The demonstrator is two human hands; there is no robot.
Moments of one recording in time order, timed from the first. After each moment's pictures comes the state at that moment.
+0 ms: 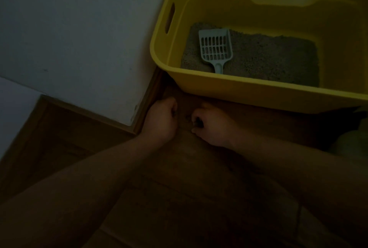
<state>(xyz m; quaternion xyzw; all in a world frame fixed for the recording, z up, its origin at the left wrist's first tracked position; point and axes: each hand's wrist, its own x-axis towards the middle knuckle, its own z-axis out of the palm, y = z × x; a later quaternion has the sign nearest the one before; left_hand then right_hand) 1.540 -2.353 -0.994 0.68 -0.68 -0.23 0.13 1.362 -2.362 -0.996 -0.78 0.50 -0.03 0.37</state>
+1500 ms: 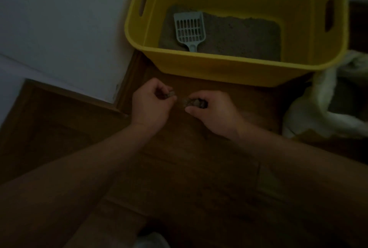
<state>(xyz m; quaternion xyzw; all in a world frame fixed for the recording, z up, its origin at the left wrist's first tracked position) 1.478 -2.300 -0.919 0.72 -0.53 -0.33 0.28 1.306 -2.299 -0.926 -0.62 0.59 -0.17 0.50</state>
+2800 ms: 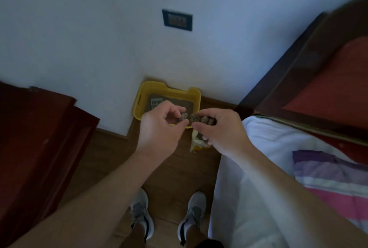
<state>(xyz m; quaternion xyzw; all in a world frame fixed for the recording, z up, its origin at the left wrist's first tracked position) 1.272 -2.193 -0.251 0.61 -0.62 -0.33 0.36 1.101 -2.191 -0.244 -0.56 0.64 -0.26 0.46</state>
